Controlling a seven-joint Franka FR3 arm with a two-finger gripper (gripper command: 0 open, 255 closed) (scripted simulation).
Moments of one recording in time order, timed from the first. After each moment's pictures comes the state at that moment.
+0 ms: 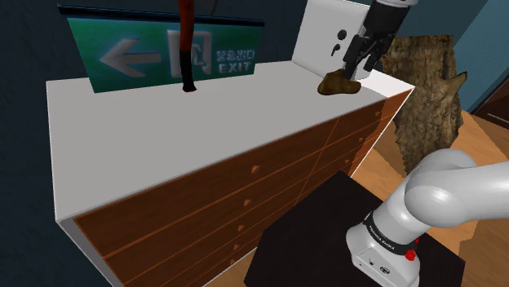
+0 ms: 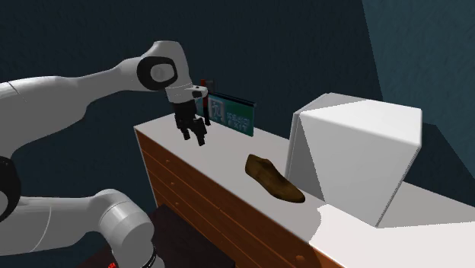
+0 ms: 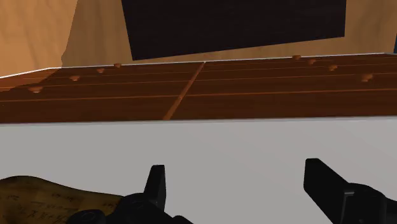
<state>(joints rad) 0.01 -0.82 0.03 -2.29 -0.12 1.52 0.12</state>
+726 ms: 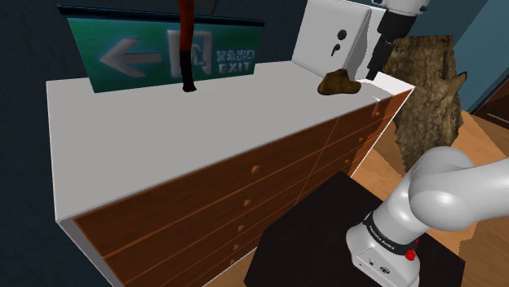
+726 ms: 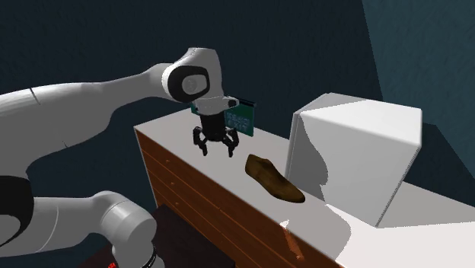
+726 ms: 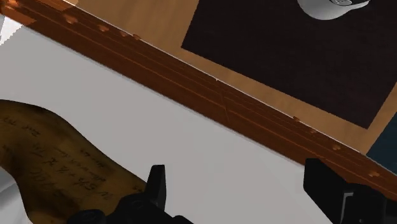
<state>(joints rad) 0.13 -0.78 -0.30 -2.26 -0.30 1.53 -0.54</state>
